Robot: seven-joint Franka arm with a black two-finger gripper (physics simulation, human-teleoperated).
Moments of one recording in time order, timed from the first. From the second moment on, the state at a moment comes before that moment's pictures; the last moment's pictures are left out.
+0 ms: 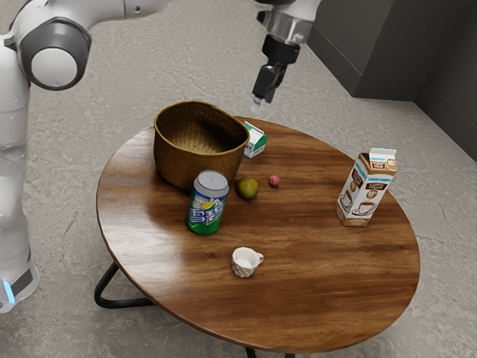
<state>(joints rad) -0.05 0.11 0.11 -1.27 -0.12 1.26 -2.45</state>
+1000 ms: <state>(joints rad) -0.04 -0.10 0.07 -1.78 -0.05 1.55 -2.24</state>
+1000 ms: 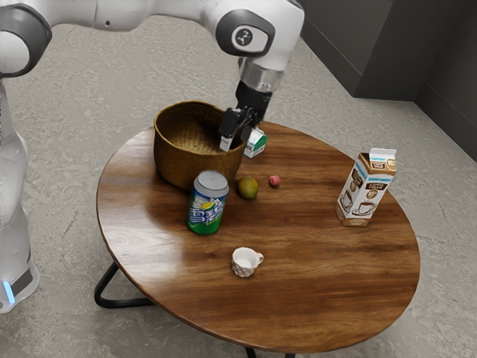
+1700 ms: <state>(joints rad) -0.04 0.05 0.09 -1.73 -0.07 1.73 -2.11</state>
